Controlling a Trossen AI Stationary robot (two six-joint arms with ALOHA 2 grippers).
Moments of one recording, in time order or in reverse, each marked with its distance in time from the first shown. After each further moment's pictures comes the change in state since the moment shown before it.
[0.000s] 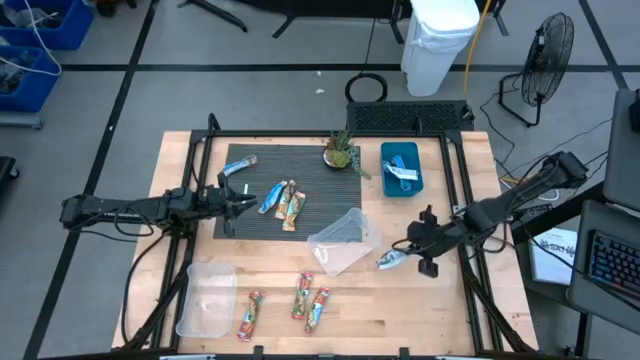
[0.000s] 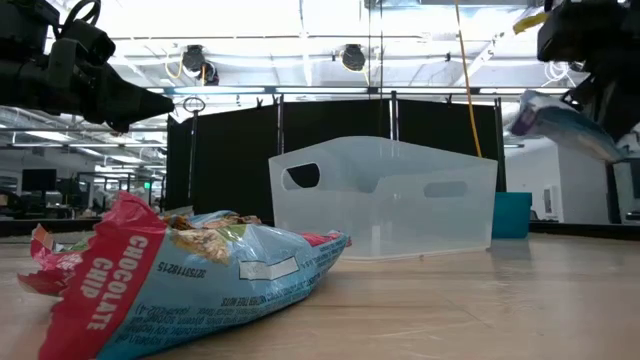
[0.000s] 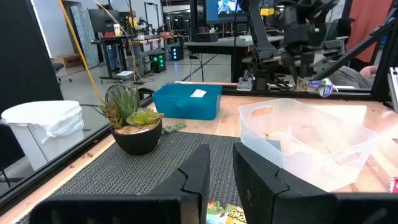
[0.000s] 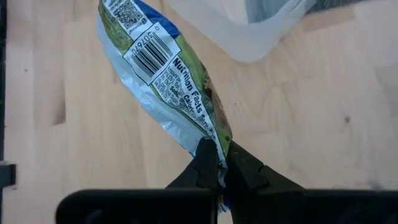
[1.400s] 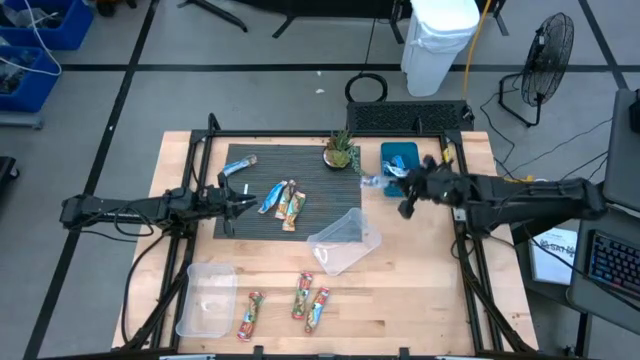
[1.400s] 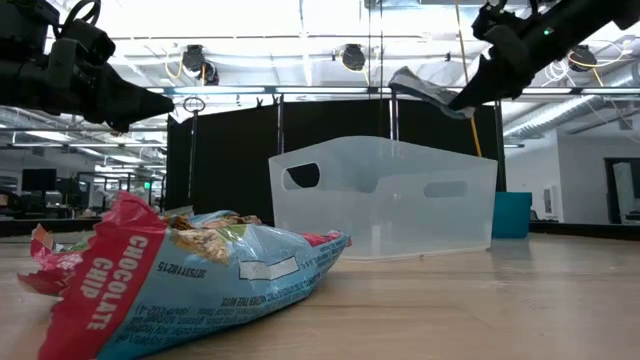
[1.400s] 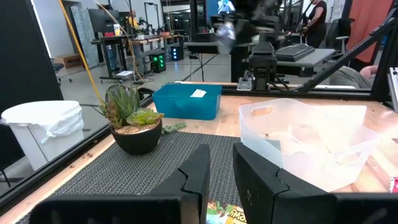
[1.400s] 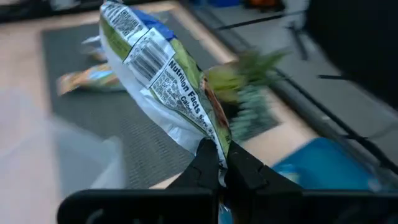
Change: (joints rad) left arm 0.000 0.000 0.000 0.000 0.000 0.000; right arm -0.599 -0.154 0.000 0.315 0.259 -0.511
